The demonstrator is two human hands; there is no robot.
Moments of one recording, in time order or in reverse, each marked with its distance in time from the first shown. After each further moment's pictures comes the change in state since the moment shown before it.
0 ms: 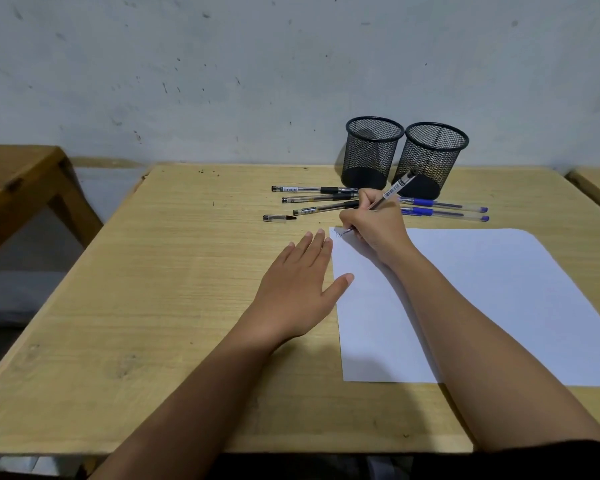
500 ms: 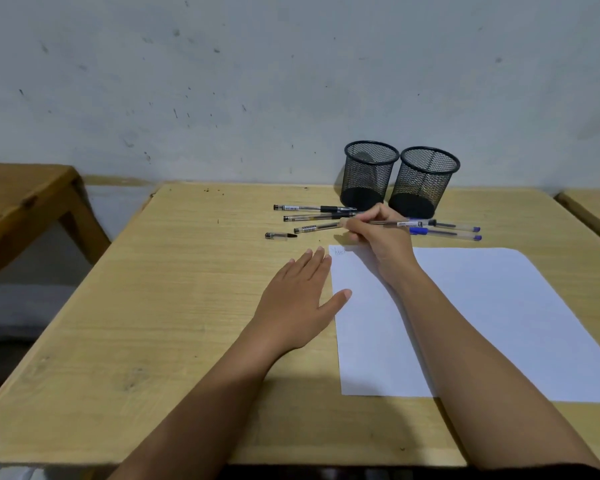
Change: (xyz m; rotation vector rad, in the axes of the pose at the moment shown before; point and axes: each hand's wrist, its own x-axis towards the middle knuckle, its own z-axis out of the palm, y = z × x) left_hand -0.001 -0.003 -0.001 -0.062 0.046 0.023; right_hand -0.002 0.000 -0.010 0.502 -0.013 0.043
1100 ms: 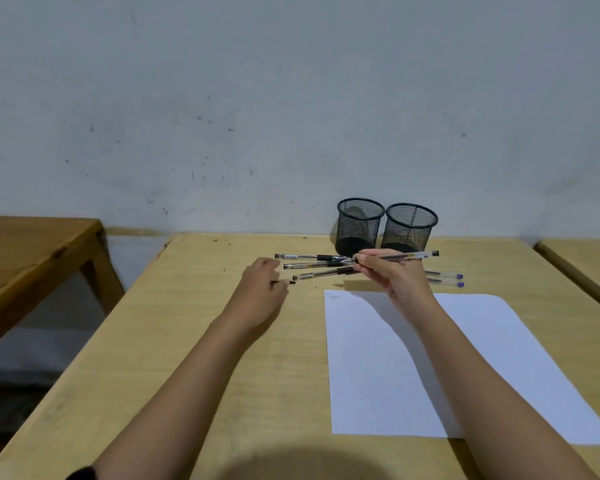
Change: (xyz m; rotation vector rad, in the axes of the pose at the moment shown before) left_hand 0.033 -0.044 -0.050 -0.366 0.282 -0.176; right_hand -0.016 -0.051 -0.016 0.103 -0.031 0.080
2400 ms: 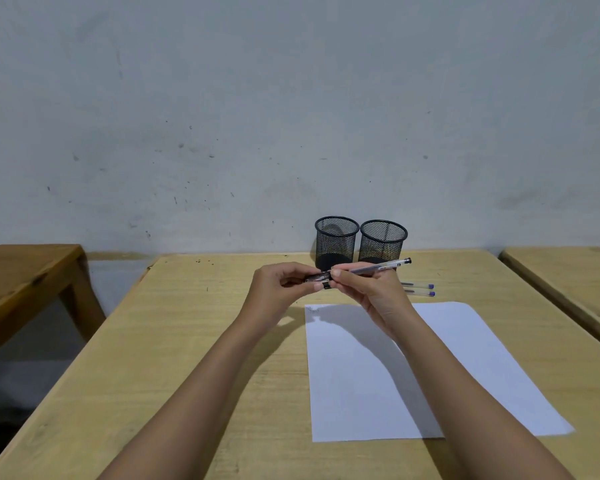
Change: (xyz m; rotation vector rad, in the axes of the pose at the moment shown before) left_hand -0.008 0.063 0.004 -0.702 -0.009 0.193; right_hand -0.030 -0.022 0.009 0.012 -0.107 0.008
